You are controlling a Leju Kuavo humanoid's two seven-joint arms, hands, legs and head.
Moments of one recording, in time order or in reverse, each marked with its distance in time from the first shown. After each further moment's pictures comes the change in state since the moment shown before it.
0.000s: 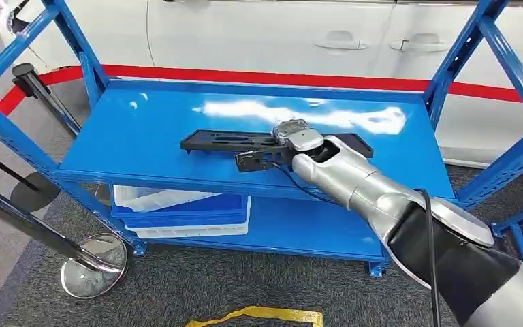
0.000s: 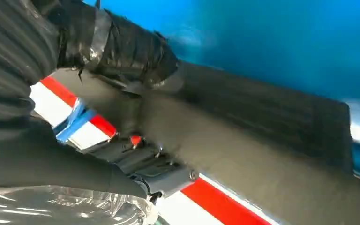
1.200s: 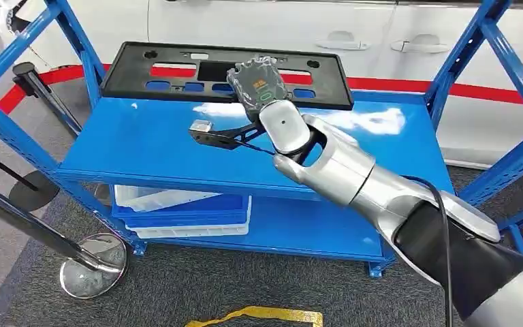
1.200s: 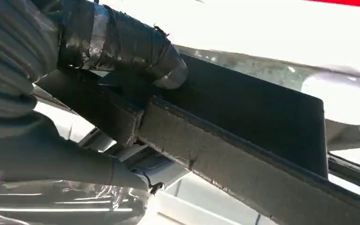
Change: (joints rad) left arm 0.002 0.012 0.000 0.000 -0.001 -0.048 -0.048; right arm -0.036 -0.015 -0.040 -0.415 0.478 -0.304 0.059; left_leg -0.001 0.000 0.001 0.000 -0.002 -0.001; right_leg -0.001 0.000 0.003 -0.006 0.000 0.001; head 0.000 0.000
